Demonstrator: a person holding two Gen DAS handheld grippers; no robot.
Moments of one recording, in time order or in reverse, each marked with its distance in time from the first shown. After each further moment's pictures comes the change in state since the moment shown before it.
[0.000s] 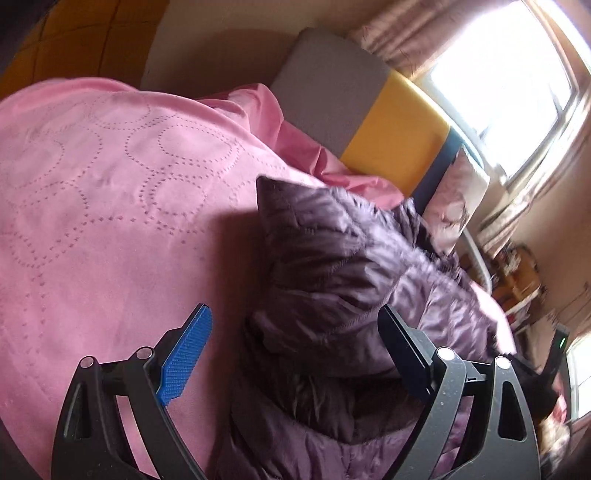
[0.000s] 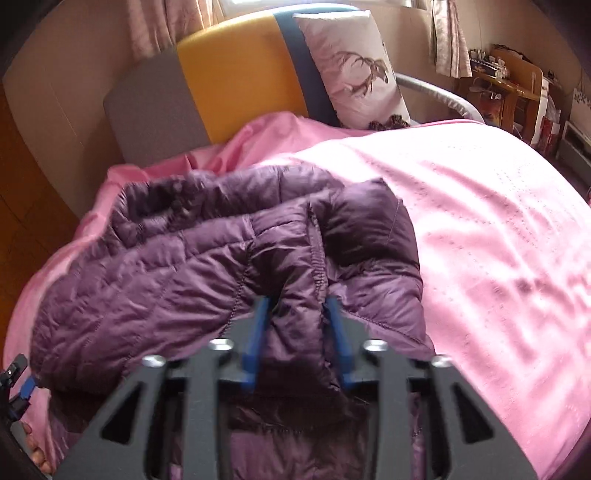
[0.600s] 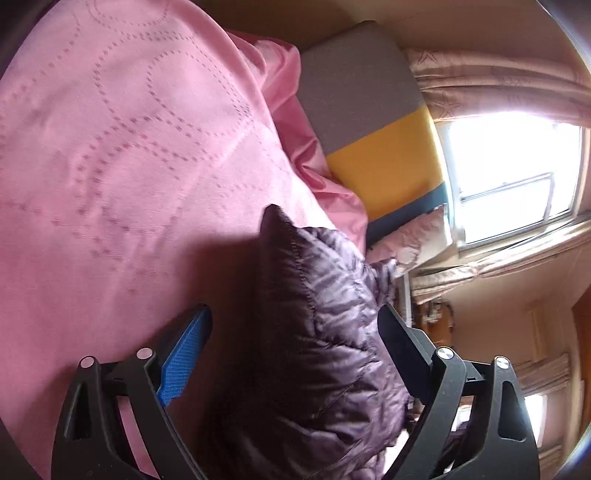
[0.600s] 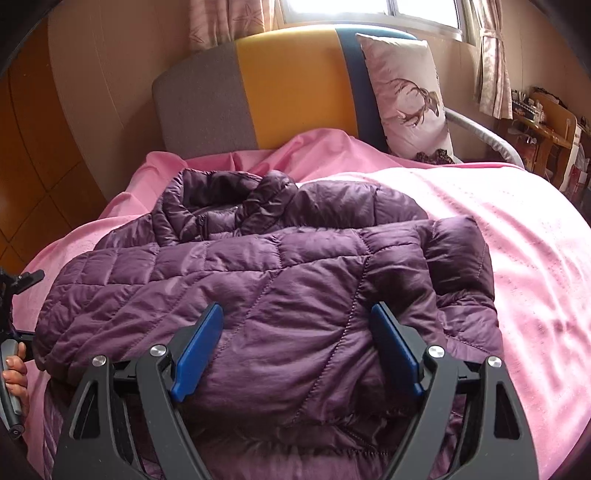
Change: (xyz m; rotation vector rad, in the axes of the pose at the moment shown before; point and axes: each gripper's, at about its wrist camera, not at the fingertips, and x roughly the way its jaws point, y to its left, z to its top) left arm 0.074 0.048 0.055 -0.379 0.147 -0.318; right arm 0.030 0.062 -0.012 -0.182 -0.004 0.049
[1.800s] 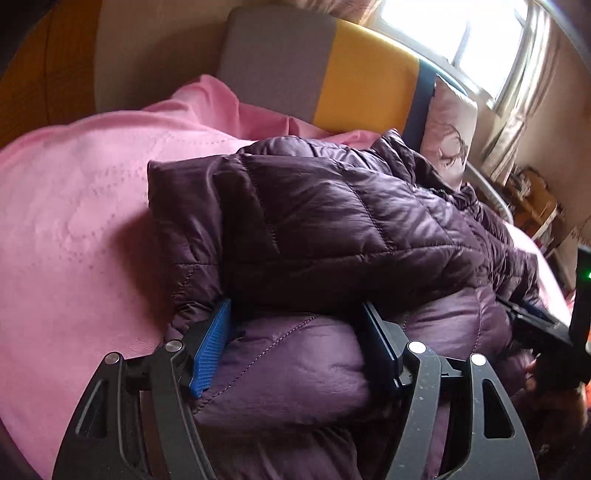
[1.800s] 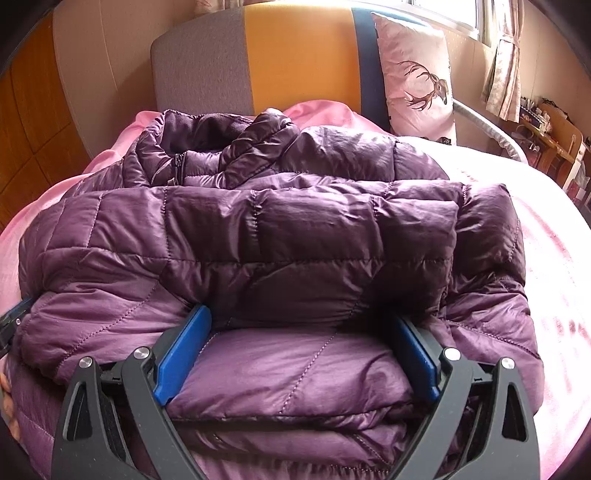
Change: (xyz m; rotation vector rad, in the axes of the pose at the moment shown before) left arm 0.051 -0.067 -0.102 0.663 -0.039 0.433; right arm 0.045 0.008 -0.021 -0.085 0.081 -0.066
